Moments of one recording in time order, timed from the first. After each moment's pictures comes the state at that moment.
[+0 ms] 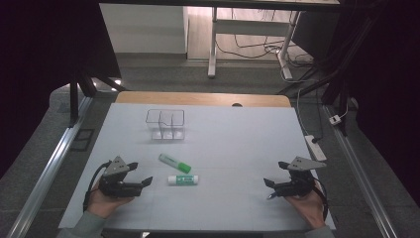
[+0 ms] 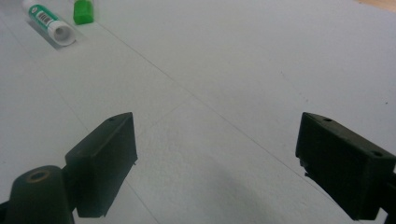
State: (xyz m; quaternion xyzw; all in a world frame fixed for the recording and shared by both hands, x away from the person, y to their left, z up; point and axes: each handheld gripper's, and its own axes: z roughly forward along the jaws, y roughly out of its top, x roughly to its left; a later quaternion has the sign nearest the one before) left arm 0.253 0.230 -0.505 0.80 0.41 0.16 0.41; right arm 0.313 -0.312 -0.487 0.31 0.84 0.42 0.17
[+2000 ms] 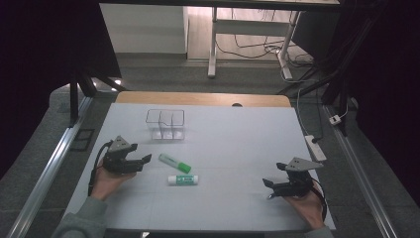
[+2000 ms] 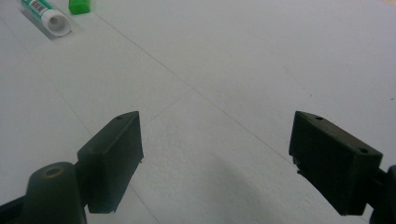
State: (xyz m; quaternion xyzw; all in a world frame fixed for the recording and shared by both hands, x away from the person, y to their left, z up) left arm 0.316 0.241 -0.500 0.78 0.44 0.20 0.40; right arm 0.314 -0.309 -0.491 0.31 0.84 0.41 0.17
